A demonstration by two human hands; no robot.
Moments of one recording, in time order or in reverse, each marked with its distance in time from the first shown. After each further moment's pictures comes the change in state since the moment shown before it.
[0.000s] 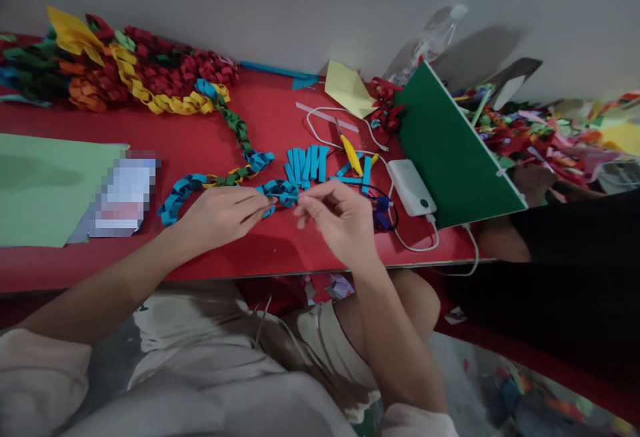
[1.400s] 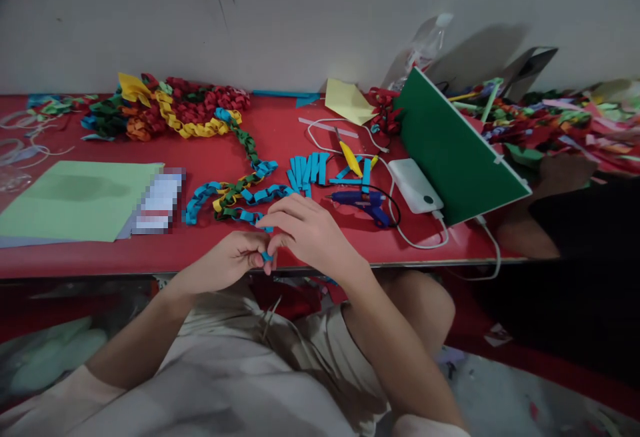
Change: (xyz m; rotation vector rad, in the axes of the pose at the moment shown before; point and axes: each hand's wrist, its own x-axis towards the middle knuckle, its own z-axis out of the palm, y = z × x) left_hand -0.029 0.070 -0.010 -0.984 -0.242 -0.403; right_hand -0.009 0.008 -0.001 -0.423 -0.343 -0.797
